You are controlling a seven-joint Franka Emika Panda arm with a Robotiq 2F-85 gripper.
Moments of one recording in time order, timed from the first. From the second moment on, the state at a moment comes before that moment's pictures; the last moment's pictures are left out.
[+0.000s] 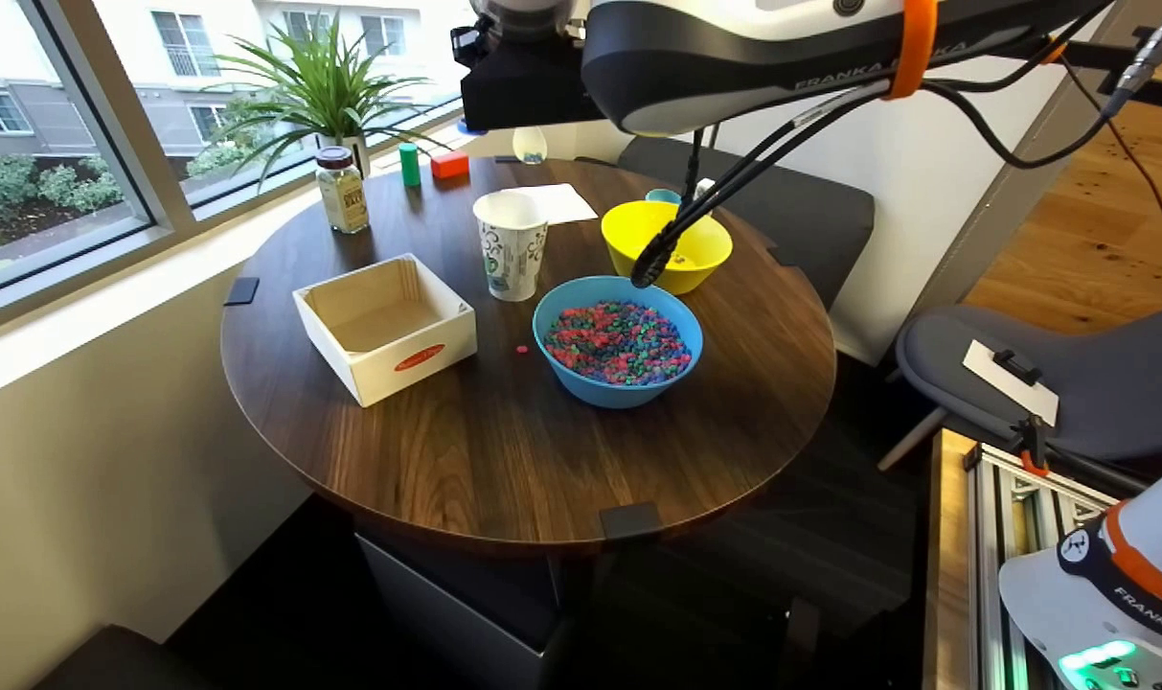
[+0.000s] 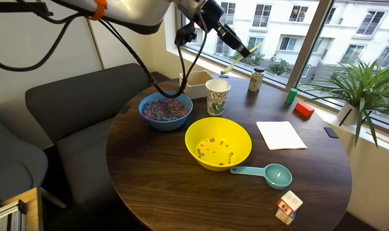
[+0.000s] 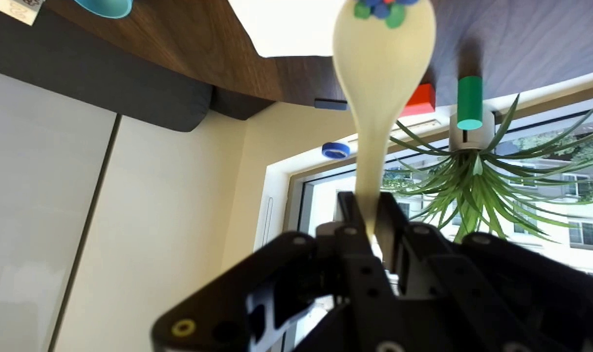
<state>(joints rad) 0.22 0.41 0.06 -1.38 -1.04 1.99 1.41</state>
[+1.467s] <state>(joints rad) 0.30 0.49 0.05 -1.31 -1.25 1.92 1.38</state>
